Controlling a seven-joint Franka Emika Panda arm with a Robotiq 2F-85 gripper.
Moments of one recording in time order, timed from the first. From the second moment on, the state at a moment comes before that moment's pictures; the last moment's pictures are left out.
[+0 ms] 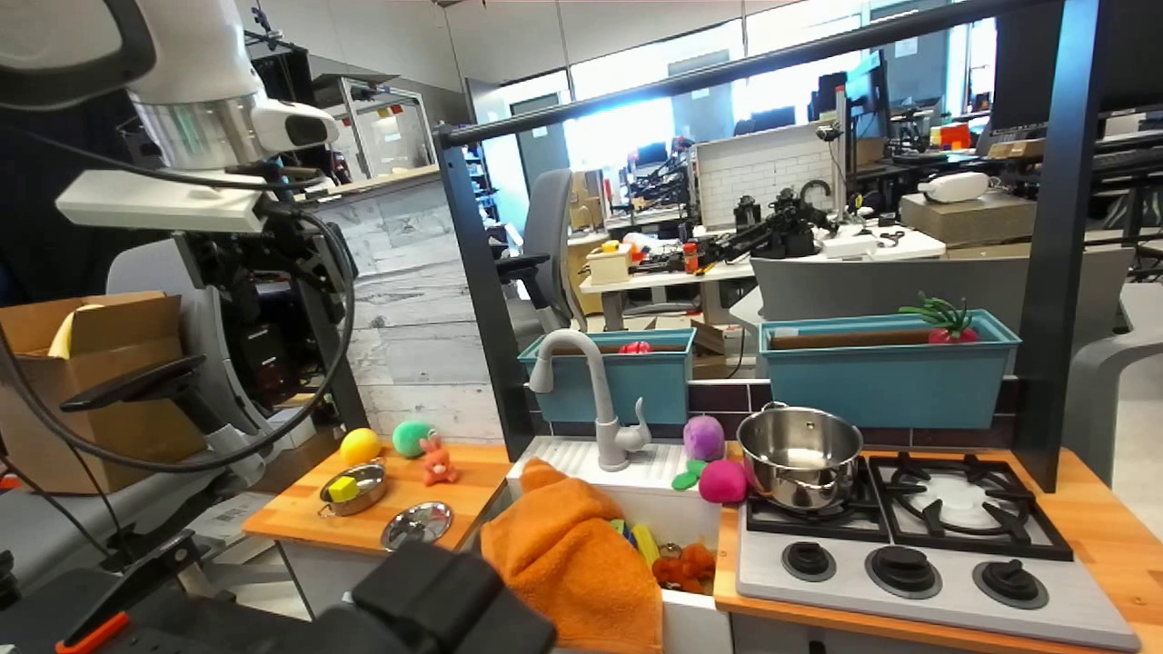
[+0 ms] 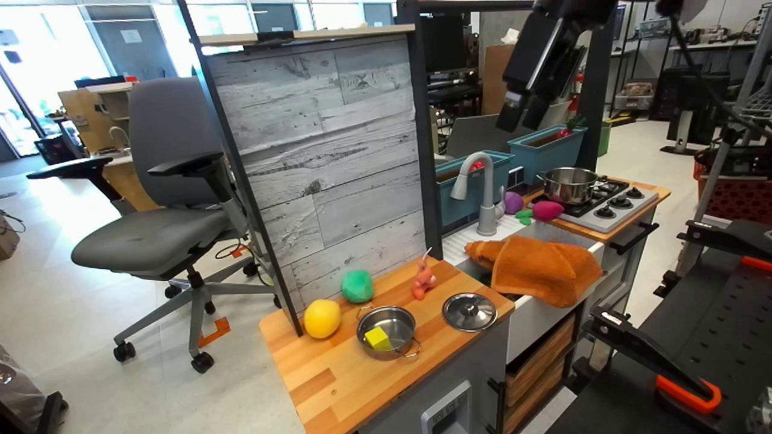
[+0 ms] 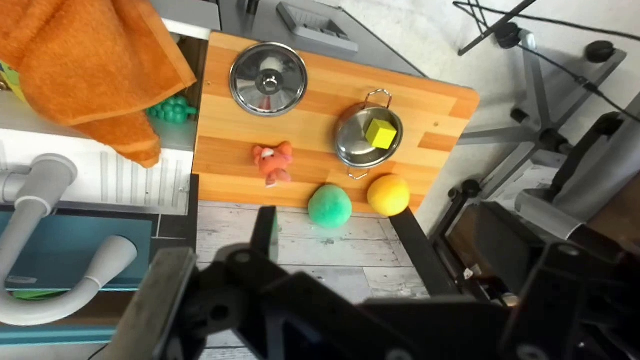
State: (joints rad) arm 0.25 -0.03 -0.09 -2.54 0.59 2.73 -0.68
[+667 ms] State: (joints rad) arm 0.20 0.40 -0.06 -2.20 0.33 2.85 -0.37
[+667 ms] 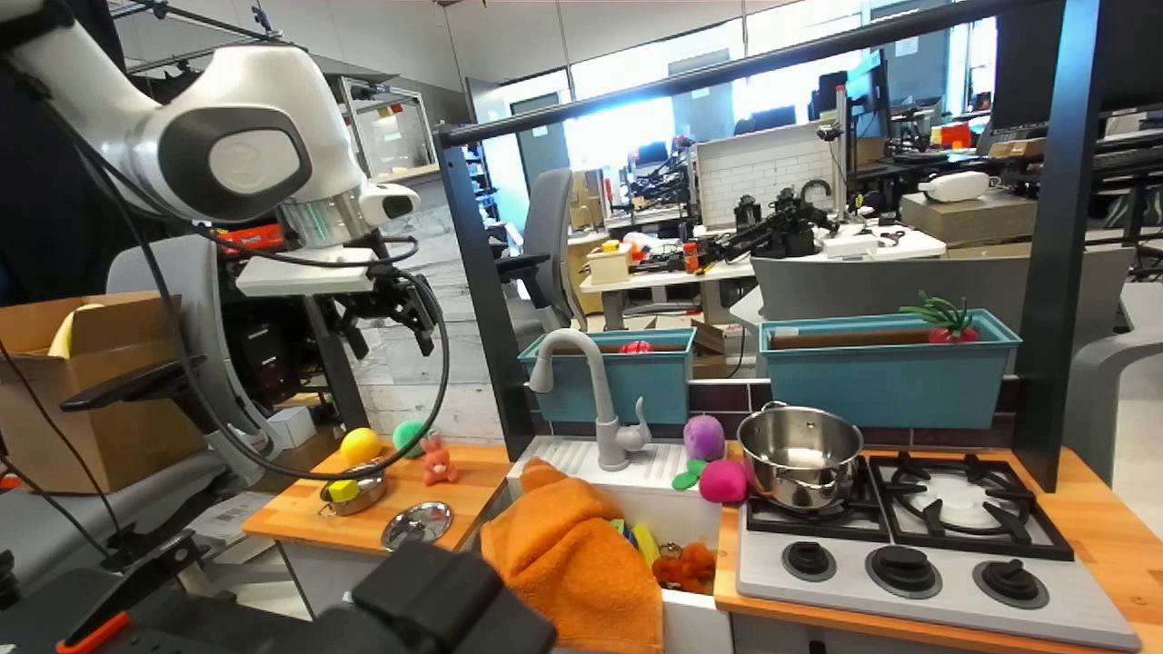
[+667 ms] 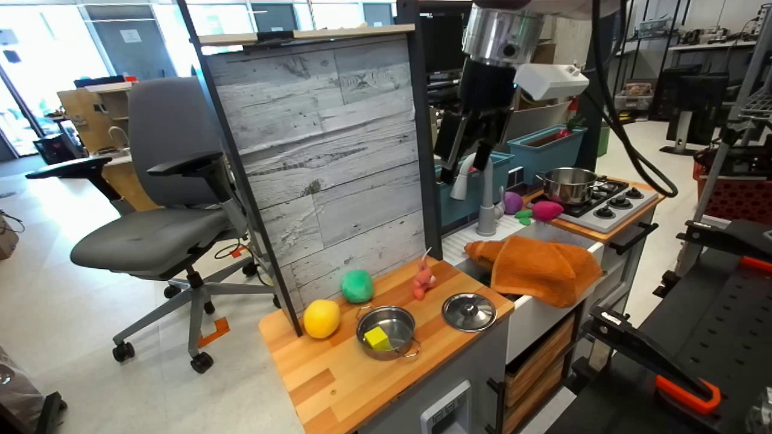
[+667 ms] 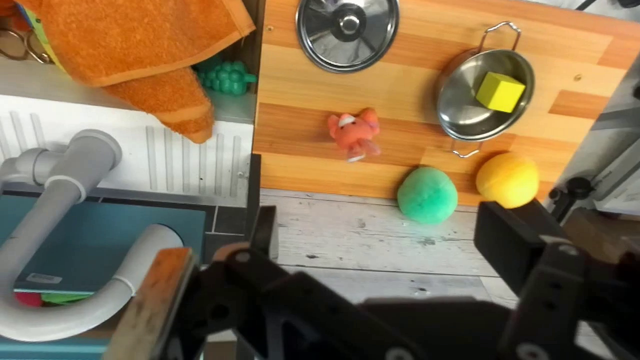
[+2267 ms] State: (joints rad) arm 0.22 0.90 -0.06 -1.71 0.00 2.62 0.14
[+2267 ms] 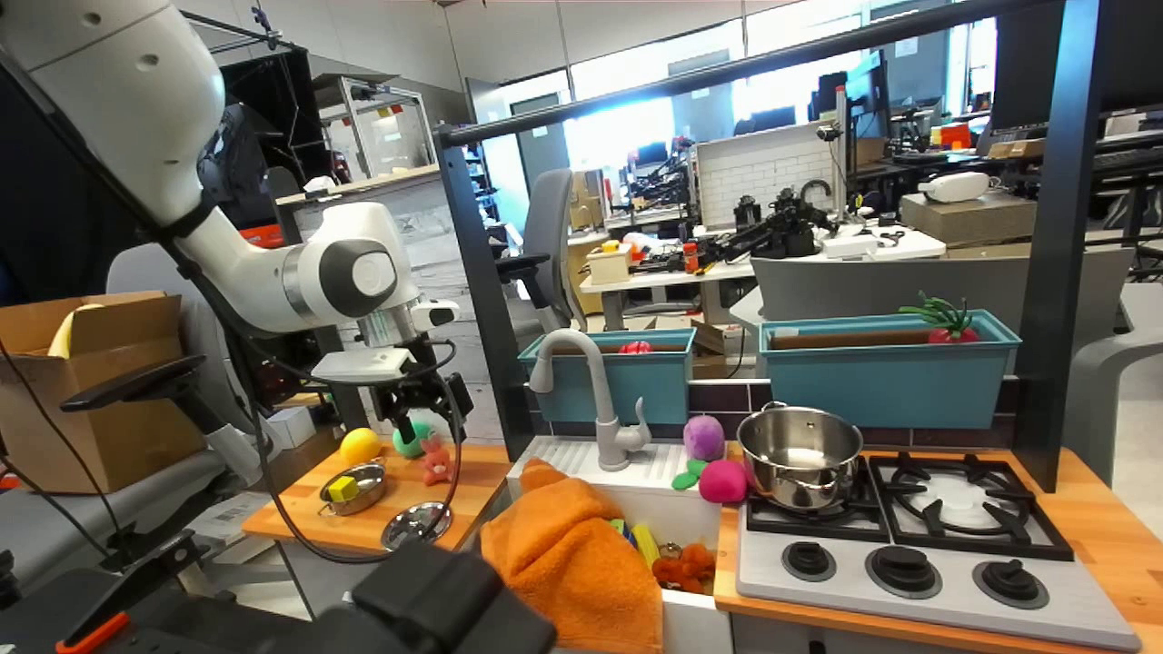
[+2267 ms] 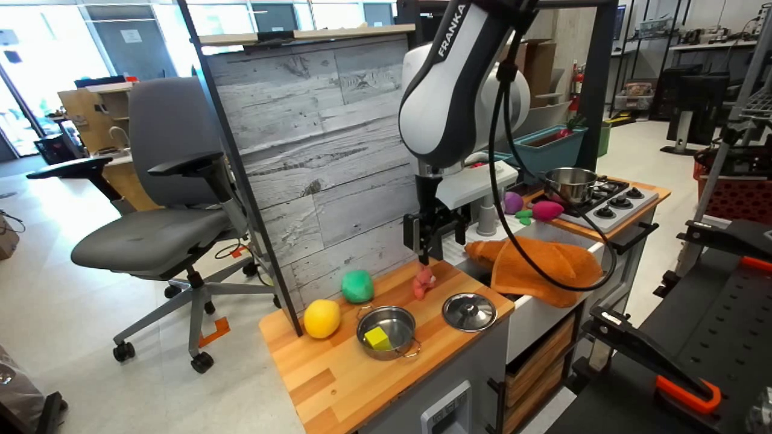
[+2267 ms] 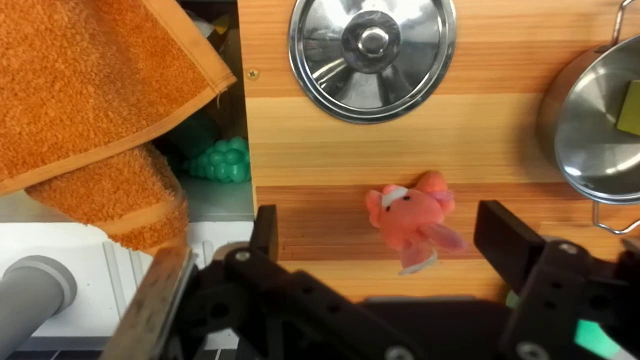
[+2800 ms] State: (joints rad) arm 0.24 1.01 -0.06 -1.61 0.00 2.61 0.17
